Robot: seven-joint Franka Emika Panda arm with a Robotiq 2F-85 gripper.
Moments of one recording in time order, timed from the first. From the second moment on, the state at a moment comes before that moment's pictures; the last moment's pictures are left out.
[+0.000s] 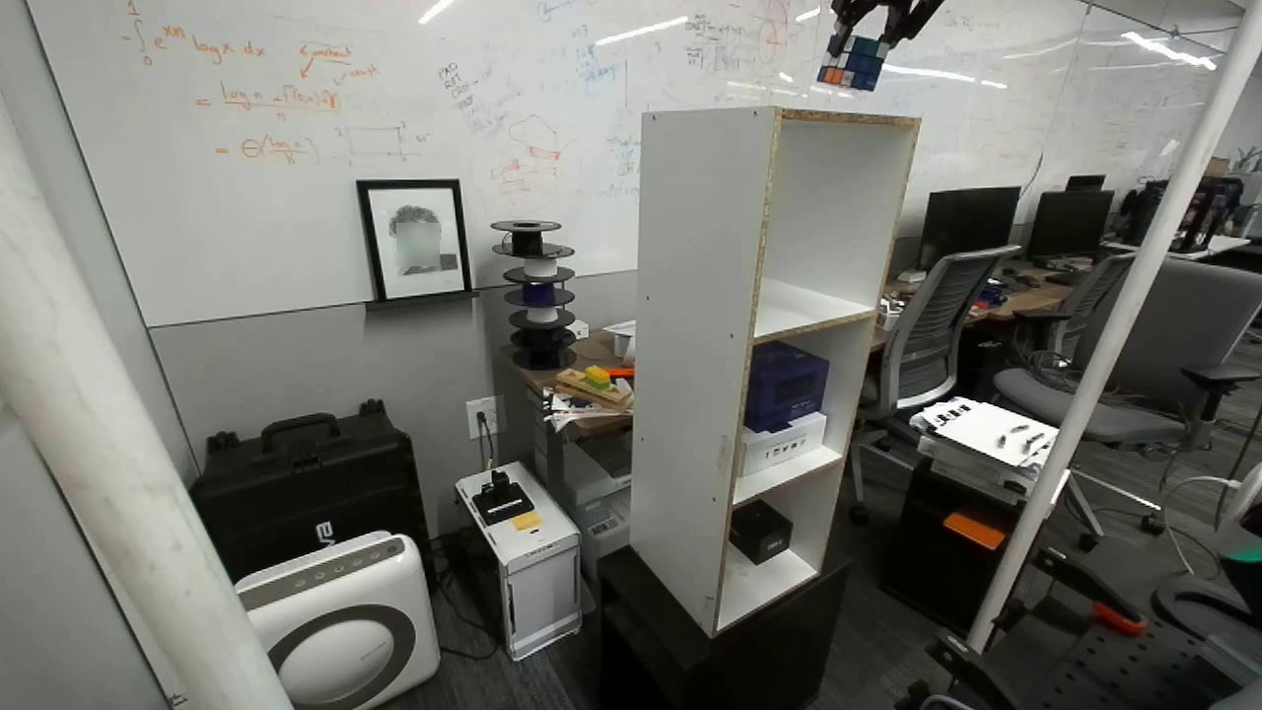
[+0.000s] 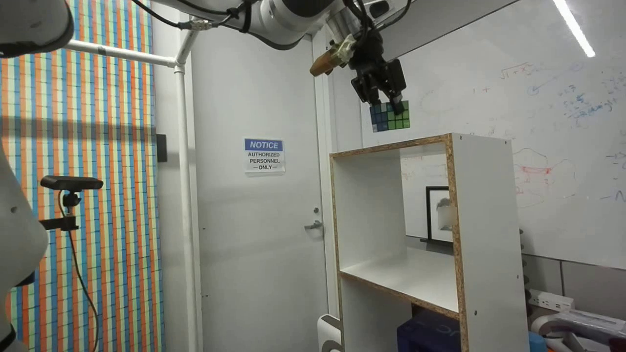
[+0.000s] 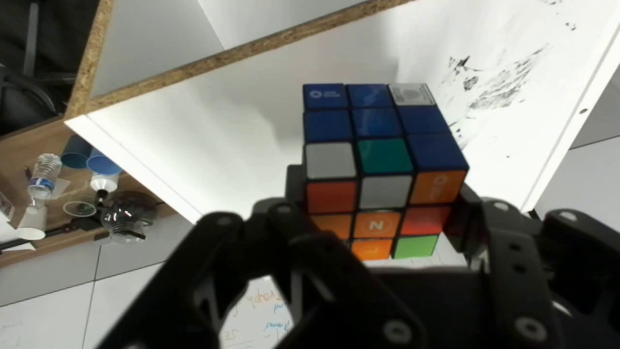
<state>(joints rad) -0.11 -0.14 -0.09 -1.75 0.06 2.15 0.08</state>
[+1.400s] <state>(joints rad) -0.12 -0.29 -0.11 -1.64 -0.03 1.50 0.05</state>
